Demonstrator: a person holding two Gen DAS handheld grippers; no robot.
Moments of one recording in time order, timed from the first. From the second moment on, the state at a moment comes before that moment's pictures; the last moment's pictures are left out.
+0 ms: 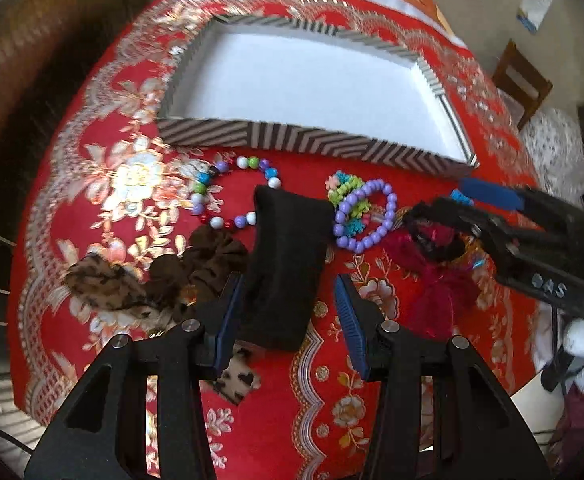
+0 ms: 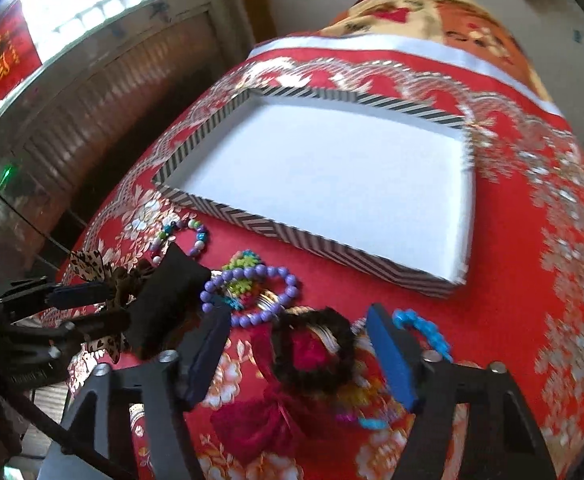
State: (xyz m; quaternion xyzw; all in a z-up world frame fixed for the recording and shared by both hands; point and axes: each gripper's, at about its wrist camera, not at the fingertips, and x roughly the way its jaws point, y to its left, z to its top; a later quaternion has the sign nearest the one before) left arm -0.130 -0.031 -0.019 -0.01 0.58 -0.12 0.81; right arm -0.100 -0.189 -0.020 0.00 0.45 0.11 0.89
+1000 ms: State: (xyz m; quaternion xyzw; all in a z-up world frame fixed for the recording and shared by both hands) left arm -0.083 -0.022 0.007 -0.08 0.56 -0.18 0.80; right arm -0.074 -0.185 -0.017 0.01 0.44 0.16 0.88
